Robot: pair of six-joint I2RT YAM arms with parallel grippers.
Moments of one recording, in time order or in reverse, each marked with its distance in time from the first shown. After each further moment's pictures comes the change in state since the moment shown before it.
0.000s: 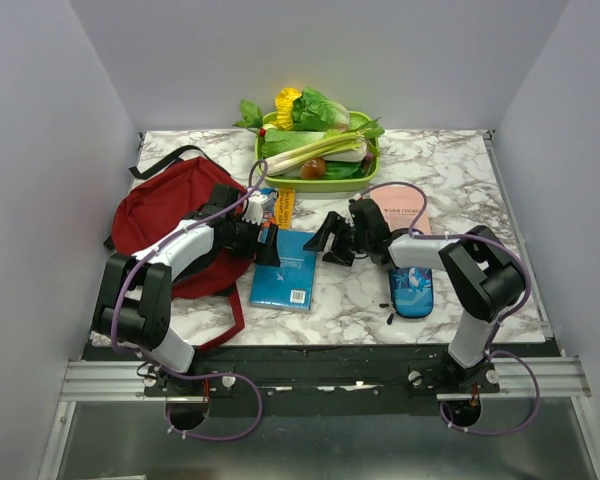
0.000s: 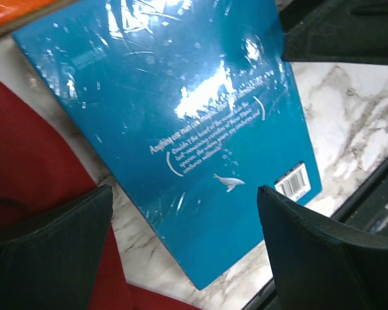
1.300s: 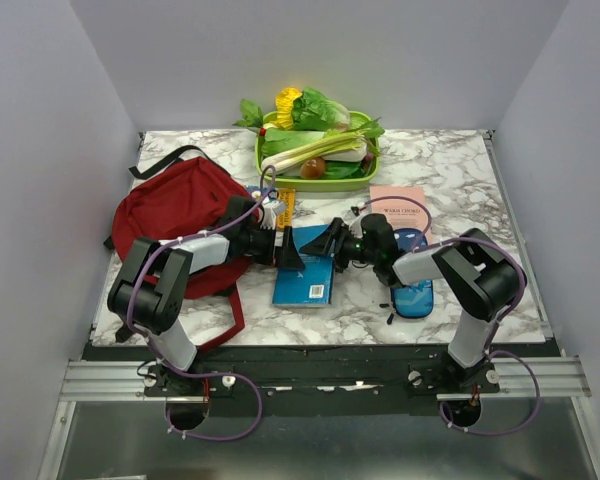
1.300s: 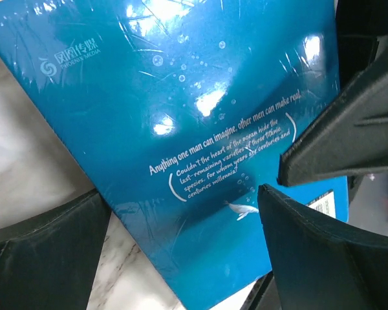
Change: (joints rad) left arm -0.087 0.116 -0.124 0.436 0.164 -0.300; right arm 0.005 0.012 -0.197 0.492 -0.157 0.216
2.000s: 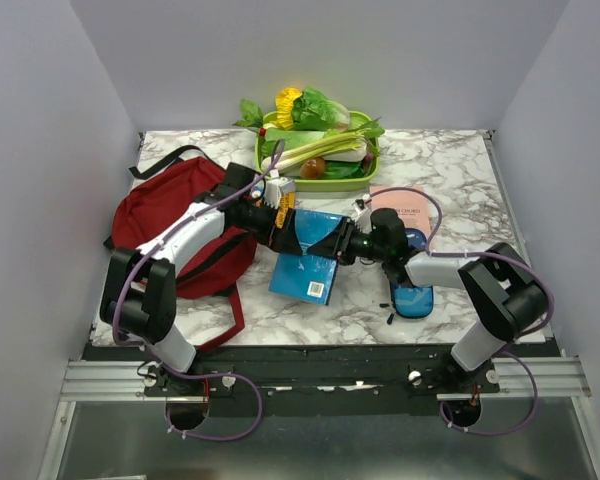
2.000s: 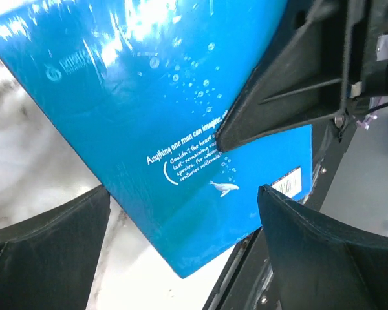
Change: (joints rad) left arm -0.005 -0.063 0.270 -0.439 0.080 0.253; right arm -0.011 -0.152 -0.021 -0.122 -0.045 -0.106
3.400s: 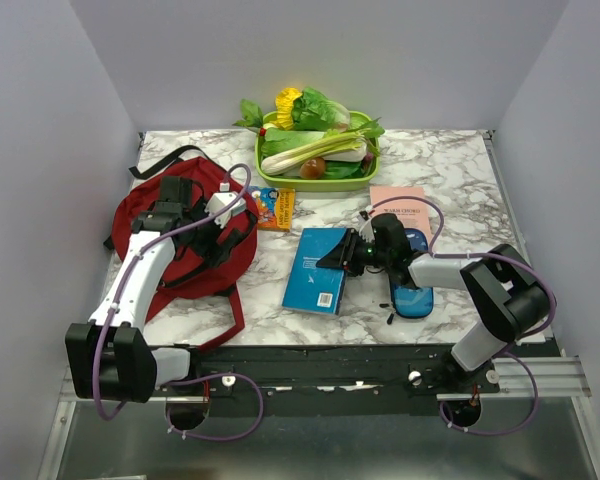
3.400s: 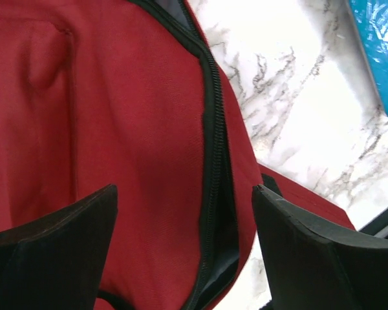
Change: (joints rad) left arm 0.286 -0.362 -0.058 -0.365 -0.420 0.656; right arm -0.035 -0.034 -0.029 -0.167 -0.009 -0.062
